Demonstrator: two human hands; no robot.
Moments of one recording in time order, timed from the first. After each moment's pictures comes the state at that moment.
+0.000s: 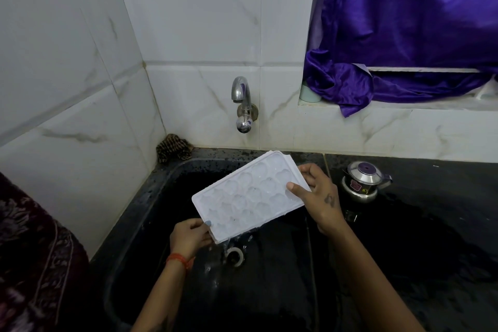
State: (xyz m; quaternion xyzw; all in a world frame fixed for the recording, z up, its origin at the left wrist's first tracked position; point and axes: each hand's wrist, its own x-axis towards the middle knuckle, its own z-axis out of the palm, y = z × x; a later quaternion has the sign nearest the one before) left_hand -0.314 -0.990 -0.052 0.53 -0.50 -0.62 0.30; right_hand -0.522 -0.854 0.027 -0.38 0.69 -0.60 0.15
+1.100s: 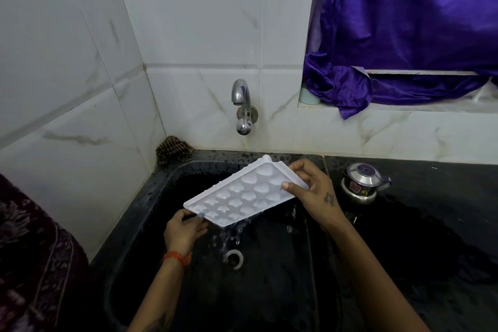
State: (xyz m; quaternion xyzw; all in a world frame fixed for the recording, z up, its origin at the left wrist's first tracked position) left_hand -0.315 -1.003 -0.049 0.51 -0.47 -0.60 0.39; right_hand -0.521 -0.854 0.040 -0.46 0.64 -0.60 0.16
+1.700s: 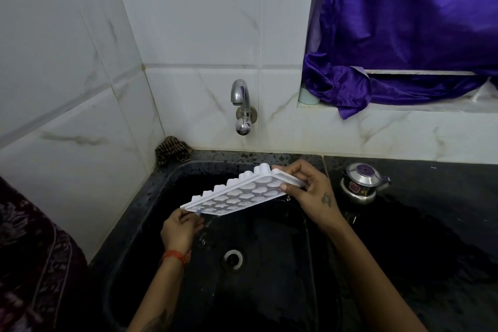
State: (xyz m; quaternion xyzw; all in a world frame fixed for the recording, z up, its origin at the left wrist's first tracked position) left_hand -0.315 -1.011 -0.055 0.51 -0.46 -0.58 0.43; right_hand -0.518 -0.857 0.039 -0.49 0.60 -0.61 0.16
